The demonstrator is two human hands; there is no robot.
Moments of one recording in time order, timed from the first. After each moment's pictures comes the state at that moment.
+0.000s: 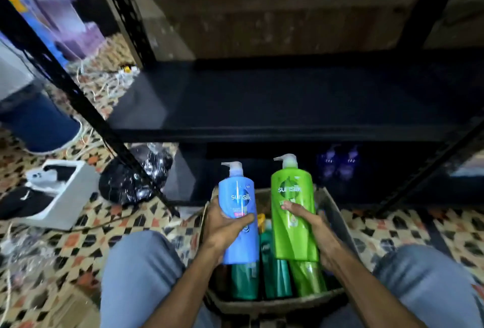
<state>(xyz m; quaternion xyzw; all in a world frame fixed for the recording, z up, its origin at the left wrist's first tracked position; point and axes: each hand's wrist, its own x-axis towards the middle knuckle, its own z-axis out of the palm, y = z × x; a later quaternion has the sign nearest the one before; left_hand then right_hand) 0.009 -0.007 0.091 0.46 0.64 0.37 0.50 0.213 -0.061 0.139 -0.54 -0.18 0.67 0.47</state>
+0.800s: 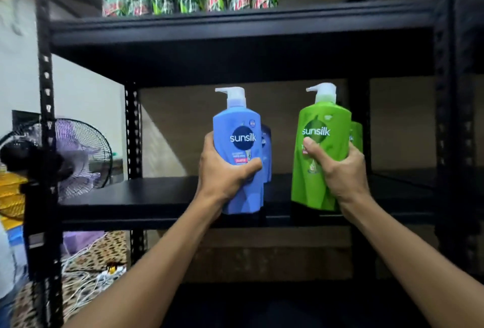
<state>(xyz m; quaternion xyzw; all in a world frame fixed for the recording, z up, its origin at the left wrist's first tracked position) 0.118 0.113 0.645 0.63 0.26 0.69 0.23 0.326 0.052 0.642 -0.37 -0.50 0.10 0.77</state>
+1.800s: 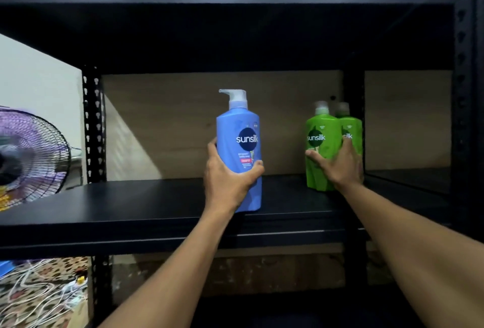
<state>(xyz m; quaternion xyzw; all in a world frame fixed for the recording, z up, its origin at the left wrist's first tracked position) 0.179 0.194 0.631 0.62 0.31 0.70 0.19 0.435 0.203 0.643 -0.65 -0.43 -0.11 0.61</state>
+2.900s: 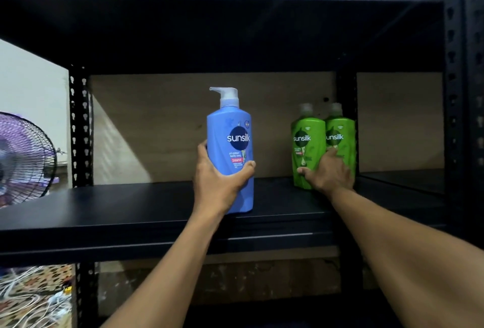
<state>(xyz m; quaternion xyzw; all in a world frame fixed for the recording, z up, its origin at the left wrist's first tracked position) 0.181 0.203 0.626 0.62 0.27 0.70 0.23 0.427 0.208 0.640 -0.78 -0.44 -0.12 0.44</state>
